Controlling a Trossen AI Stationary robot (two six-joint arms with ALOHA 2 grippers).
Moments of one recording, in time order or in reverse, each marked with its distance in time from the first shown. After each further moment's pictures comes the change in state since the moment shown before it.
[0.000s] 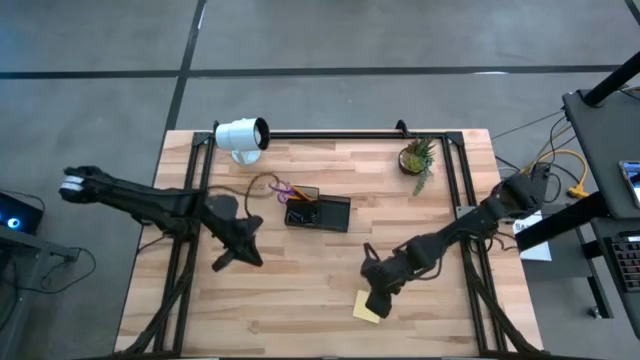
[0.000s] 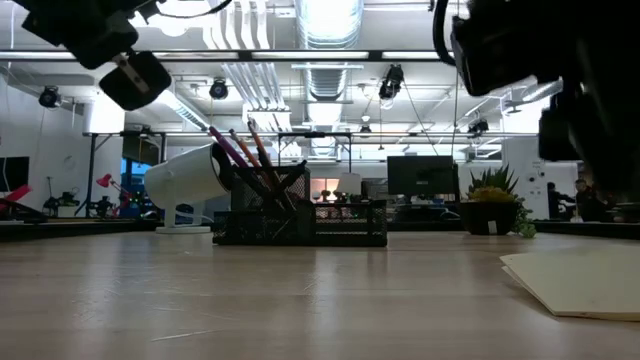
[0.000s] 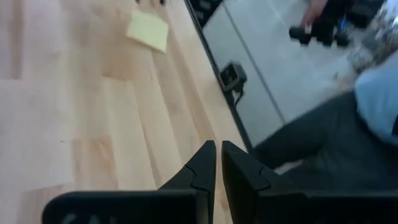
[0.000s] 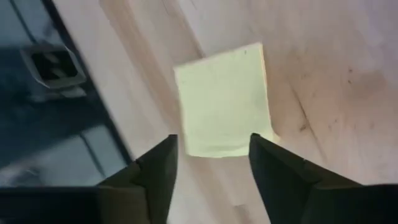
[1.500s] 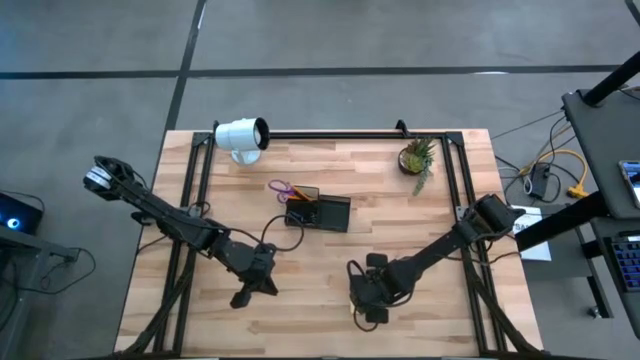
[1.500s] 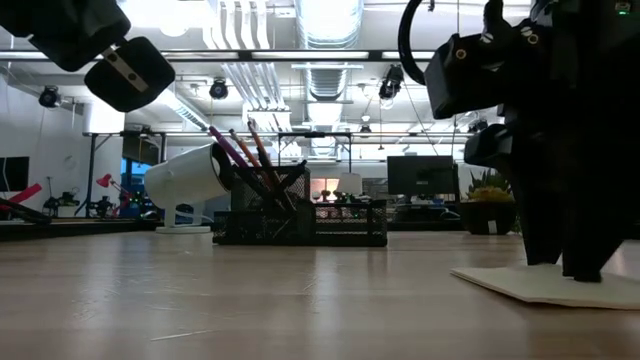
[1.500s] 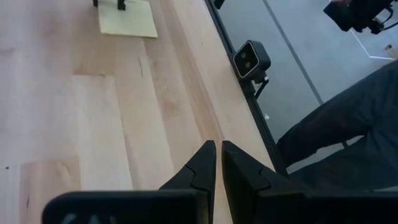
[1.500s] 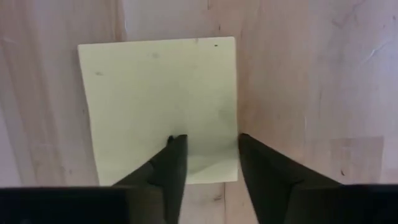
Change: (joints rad) left arm -0.322 0.360 0.113 0.181 -0.353 -0.077; right arm 0.062 0.300 0.257 -0.294 0.295 -0.492
